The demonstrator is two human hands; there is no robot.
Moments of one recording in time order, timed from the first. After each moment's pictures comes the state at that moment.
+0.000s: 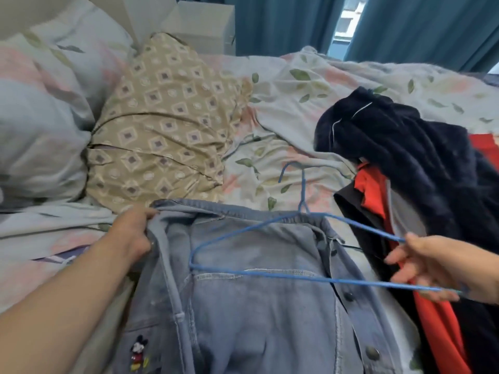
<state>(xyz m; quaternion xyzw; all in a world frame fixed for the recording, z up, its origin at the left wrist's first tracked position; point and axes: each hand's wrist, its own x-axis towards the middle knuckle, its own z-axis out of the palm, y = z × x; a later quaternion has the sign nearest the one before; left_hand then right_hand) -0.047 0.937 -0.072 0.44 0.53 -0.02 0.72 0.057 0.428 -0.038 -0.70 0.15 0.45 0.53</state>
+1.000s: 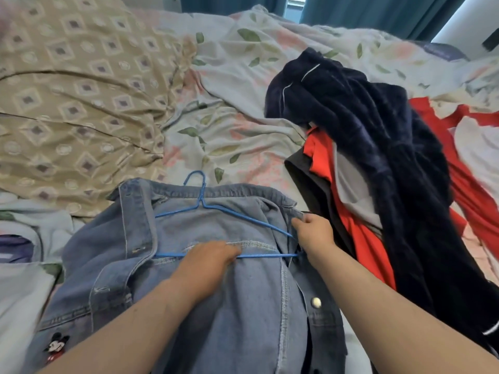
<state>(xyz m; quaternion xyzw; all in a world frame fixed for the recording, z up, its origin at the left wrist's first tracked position) -0.071 0.734 -0.164 0.96 -0.09 -0.16 0.21 0.030 0.509 -0.171 -0.87 0.22 0.12 0.41</state>
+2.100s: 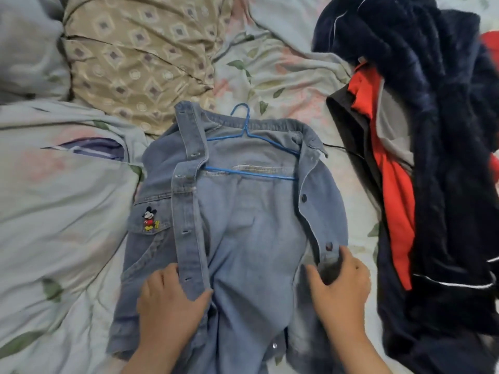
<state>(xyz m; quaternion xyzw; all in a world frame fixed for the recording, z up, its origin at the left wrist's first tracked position) -0.345 0.754 -0.116 0.89 0.37 -0.22 0.17 -0.243 0.493 -0.118 -0.95 0.16 0.09 0.27</state>
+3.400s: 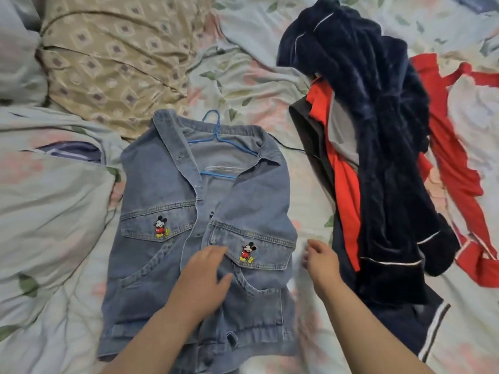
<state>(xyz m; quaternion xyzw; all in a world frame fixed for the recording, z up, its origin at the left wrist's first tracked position) -0.301 0.685 -0.090 0.91 0.12 -0.23 0.32 -0.203 0.438 -0.125 -0.81 0.33 0.22 0.44</state>
